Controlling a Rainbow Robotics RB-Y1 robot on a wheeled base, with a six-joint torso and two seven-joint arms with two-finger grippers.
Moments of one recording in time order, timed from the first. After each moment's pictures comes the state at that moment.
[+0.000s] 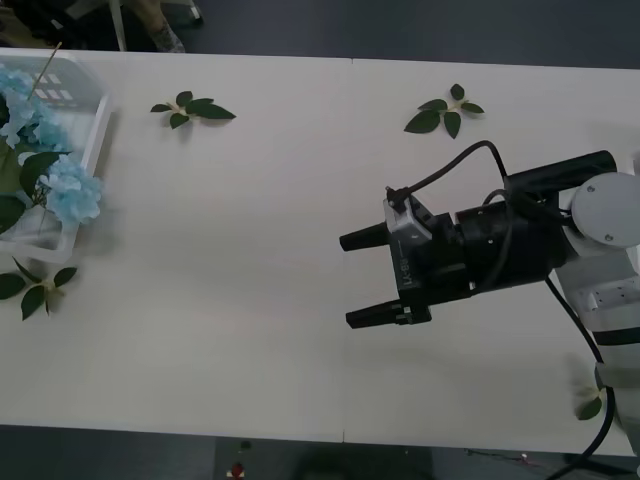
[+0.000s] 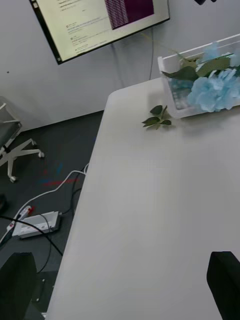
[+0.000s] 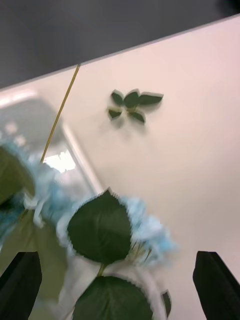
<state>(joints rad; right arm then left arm) -0.29 -0.34 0.06 -1.77 -1.55 1.51 2.72 -0.54 1.17 0.13 -0.97 1.77 1.30 -2.61</state>
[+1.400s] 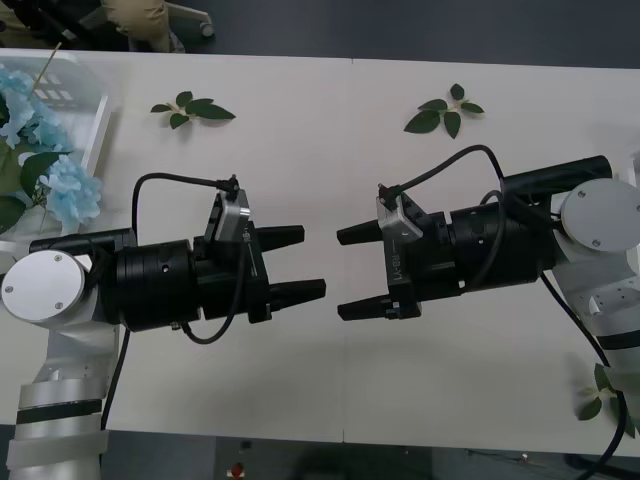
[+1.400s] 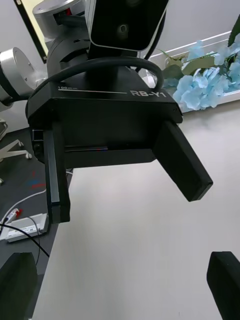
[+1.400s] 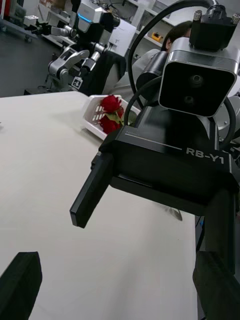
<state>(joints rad) -0.29 -0.40 0.13 -1.77 -1.57 1.39 2.72 -0.08 0.00 0.16 -1.84 1.44 1.47 -2.67</state>
